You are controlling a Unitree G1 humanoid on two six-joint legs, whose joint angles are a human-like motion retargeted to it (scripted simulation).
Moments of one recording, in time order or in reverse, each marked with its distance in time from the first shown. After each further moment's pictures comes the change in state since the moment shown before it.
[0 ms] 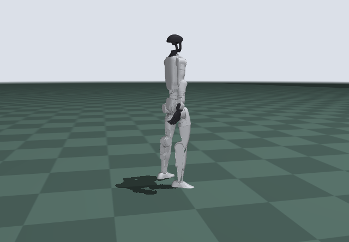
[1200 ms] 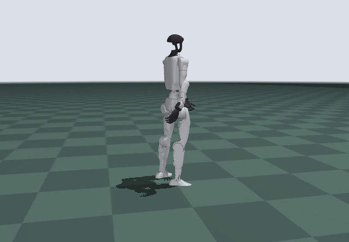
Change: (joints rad) left arm -0.360 -0.094 0.137 -0.089 -0.126 0.136 -0.344; right arm -0.022 0.016 0.069 0.129 0.105 0.218 -0.137; waist 0.043 0.019 0.027; left_leg -0.023 0.067 -0.044 0.027 0.024 -0.021; right_leg 0.016 0.119 0.062 -0.034 -0.037 -0.032
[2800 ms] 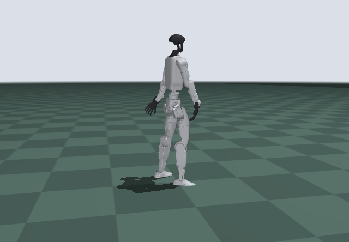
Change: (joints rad) left arm 0.636 0.175 0.055 0.172 0.171 0.106 0.568; right arm -0.436 0.124 0.260 -0.321 -0.104 -0.252 0.389; waist 0.070 0.016 0.043; left_leg 0.083 -0.004 0.147 0.002 -0.058 0.025; right_leg -0.115 -0.008 0.226 0.056 0.047 -0.022
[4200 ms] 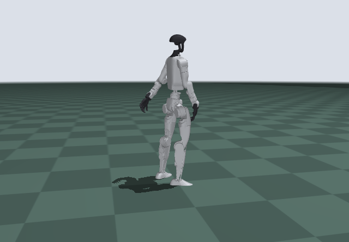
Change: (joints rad) left arm 0.313 0.011 0.241 0.000 -0.301 -0.083 -0.079; right arm 0.138 0.004 -0.002 -0.116 -0.045 -0.161 -0.066; waist -0.180 0.053 -0.066; left_leg -0.054 0.016 -0.037 -0.040 0.052 -0.016; right_leg 0.061 0.023 -0.161 -0.034 -0.052 0.011
